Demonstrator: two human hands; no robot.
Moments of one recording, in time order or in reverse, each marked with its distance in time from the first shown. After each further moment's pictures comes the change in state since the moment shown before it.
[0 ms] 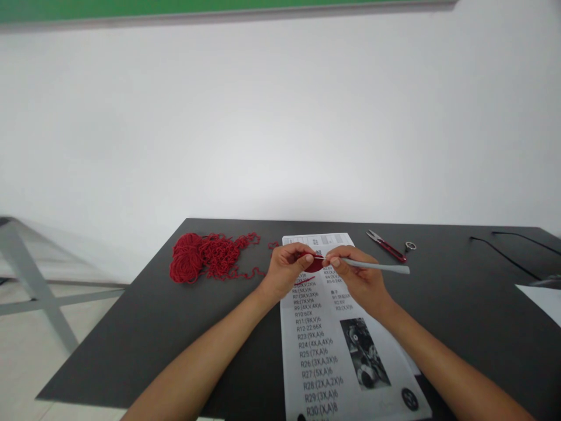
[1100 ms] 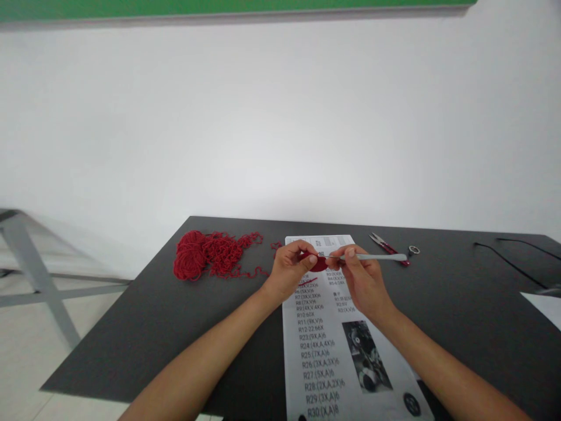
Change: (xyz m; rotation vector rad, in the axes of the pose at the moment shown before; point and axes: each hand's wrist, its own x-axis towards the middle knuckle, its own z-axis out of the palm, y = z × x) left_hand -0.002 0.003 0.005 -0.012 -0.013 0.095; right_hand -0.003 0.017 0.016 0.413 0.154 0.223
